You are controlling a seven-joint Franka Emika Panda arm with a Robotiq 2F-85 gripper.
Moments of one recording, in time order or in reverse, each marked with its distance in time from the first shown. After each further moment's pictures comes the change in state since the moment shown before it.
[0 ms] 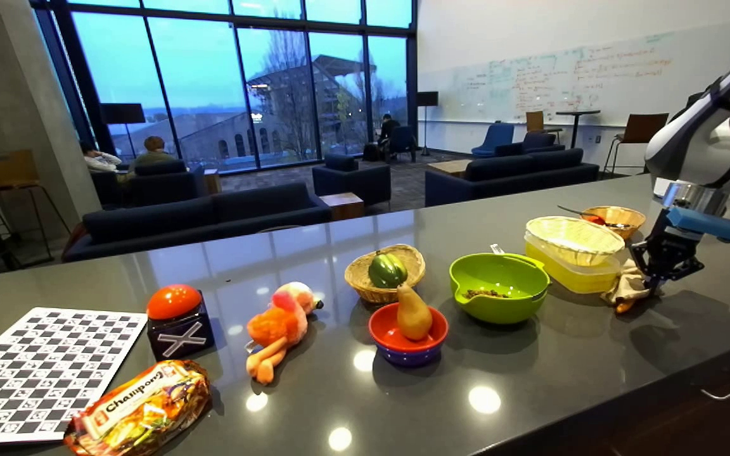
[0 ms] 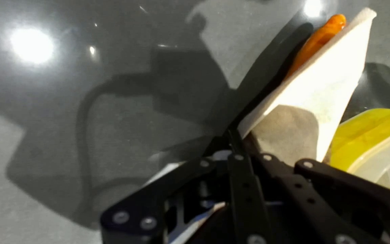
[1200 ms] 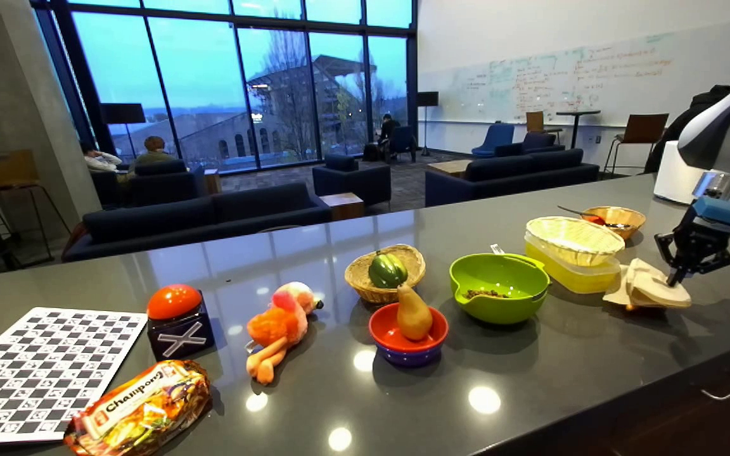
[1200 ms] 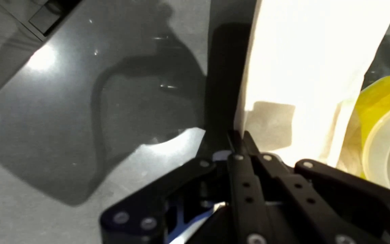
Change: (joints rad) arm -0.066 -0.106 -0.051 -0.043 -0.066 -0.019 0.092
